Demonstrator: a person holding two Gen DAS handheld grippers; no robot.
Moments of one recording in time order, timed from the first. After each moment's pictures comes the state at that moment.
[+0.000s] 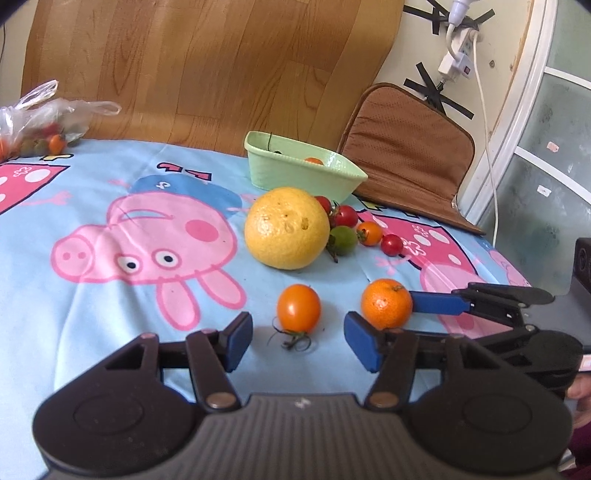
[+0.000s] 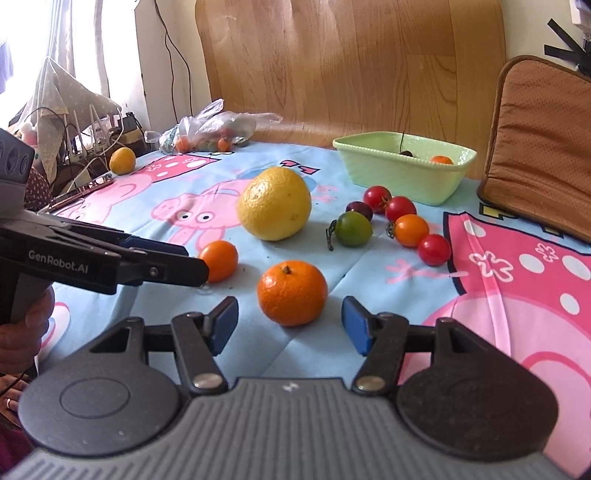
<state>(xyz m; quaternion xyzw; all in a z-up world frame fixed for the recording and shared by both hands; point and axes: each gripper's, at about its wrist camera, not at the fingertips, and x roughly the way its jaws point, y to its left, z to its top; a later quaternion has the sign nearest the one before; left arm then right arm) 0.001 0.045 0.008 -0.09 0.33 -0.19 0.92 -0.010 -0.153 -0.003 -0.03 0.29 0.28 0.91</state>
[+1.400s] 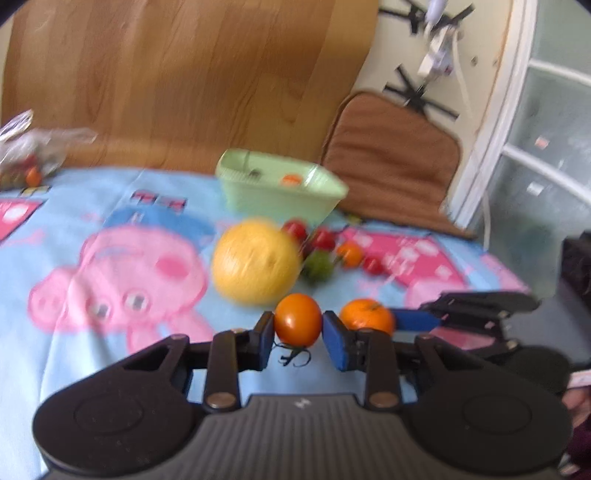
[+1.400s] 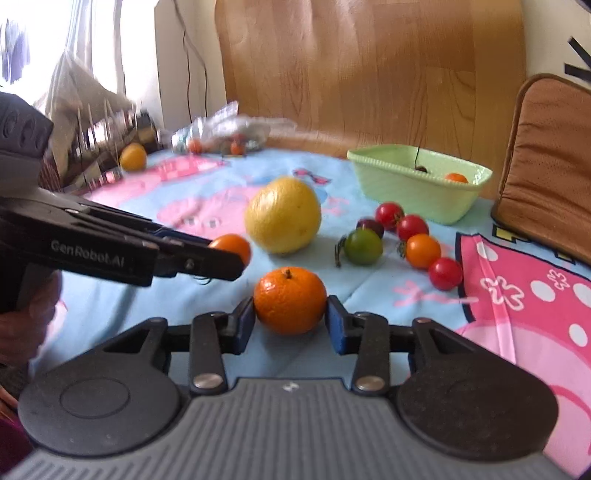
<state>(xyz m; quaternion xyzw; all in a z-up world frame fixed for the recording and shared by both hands) 0.019 0.025 0.032 -0.07 0.30 -0.22 0.92 0.002 -0.151 0.004 -0.03 0.27 0.30 0.91</state>
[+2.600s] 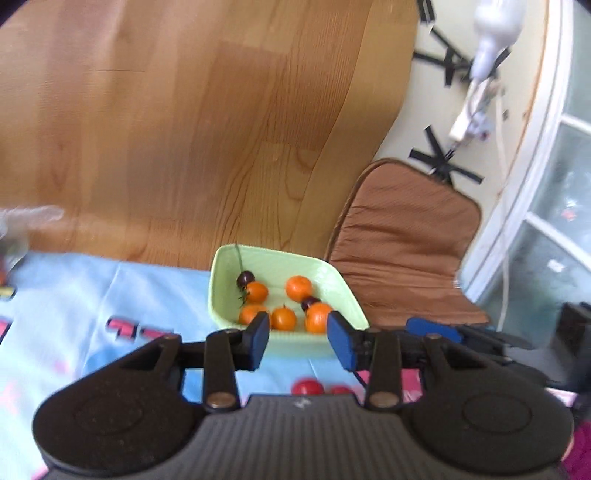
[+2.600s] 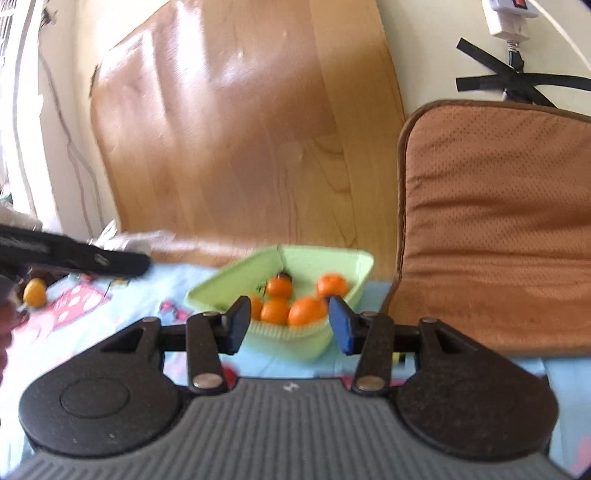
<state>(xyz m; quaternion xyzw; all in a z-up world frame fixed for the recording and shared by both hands) 0.137 0.022 0.093 -0.10 0.28 -0.22 0.93 0.116 -0.216 0.040 0.06 0.21 0.19 0.96</state>
